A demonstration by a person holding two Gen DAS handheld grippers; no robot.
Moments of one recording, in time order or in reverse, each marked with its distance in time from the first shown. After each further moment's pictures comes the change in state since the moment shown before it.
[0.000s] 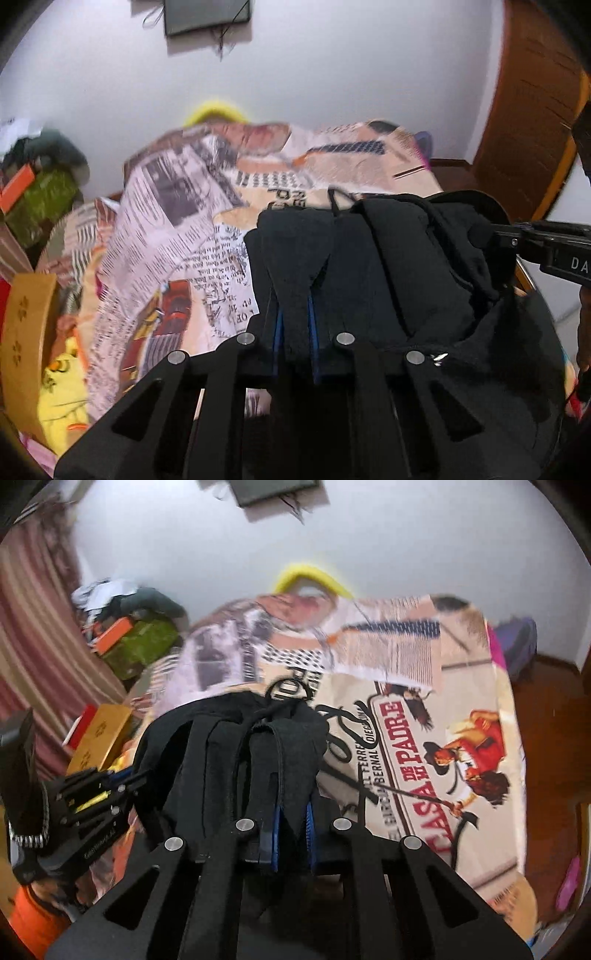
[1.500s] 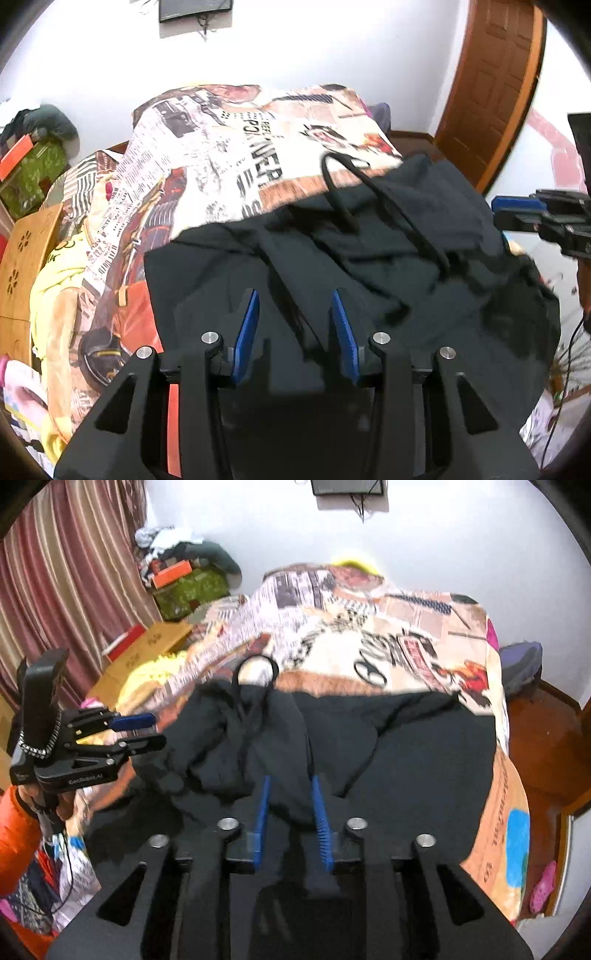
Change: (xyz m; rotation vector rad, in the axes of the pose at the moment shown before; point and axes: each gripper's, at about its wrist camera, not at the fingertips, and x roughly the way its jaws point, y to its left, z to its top) left arm -0.122 -0.016 -0.171 -0.006 0.069 -0.105; right arm -0.083 0.056 -0.154 -0.166 0.034 0.037
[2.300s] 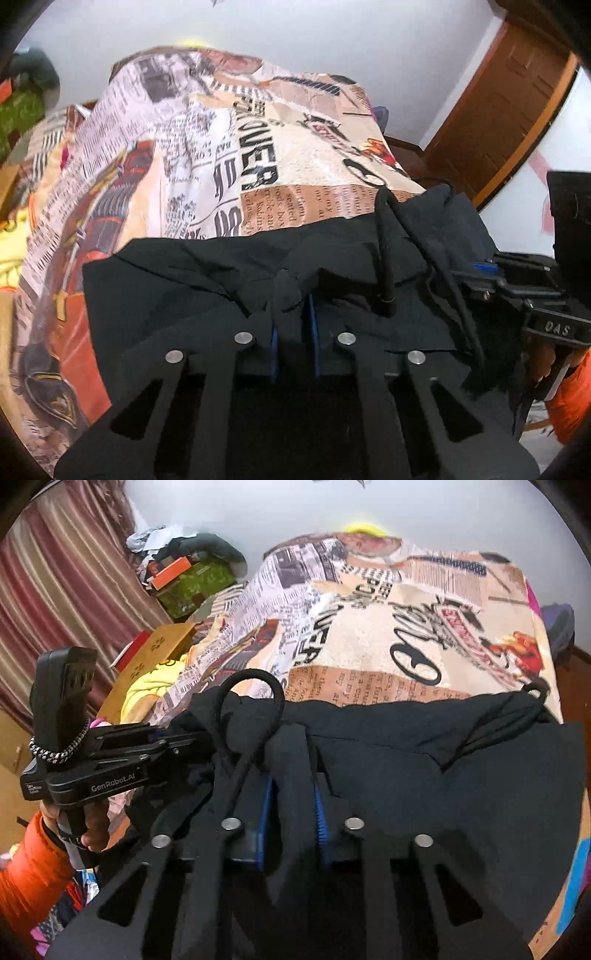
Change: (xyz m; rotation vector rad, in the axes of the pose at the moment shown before) left arm 0.076 0.022 0.038 -0.129 0.053 -0.154; right arm 0.073 -0.010 0.017 0.063 0.080 0.122
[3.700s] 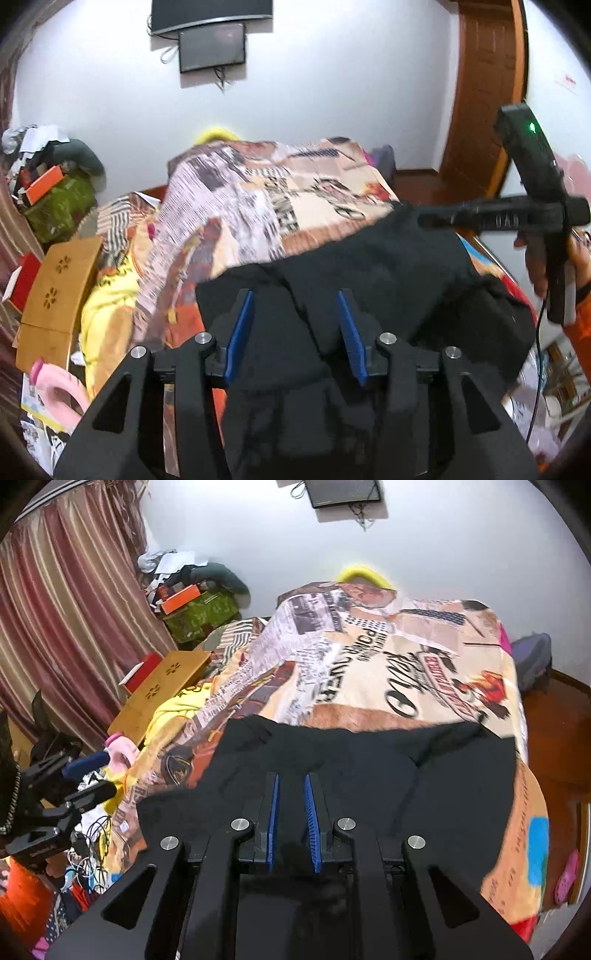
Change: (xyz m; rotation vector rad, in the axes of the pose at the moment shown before) left arm -0.181 -0.045 -0.059 0.166 -0.236 0.216; right arm -0.063 0.059 0.017 -0.005 -0.085 -0.040
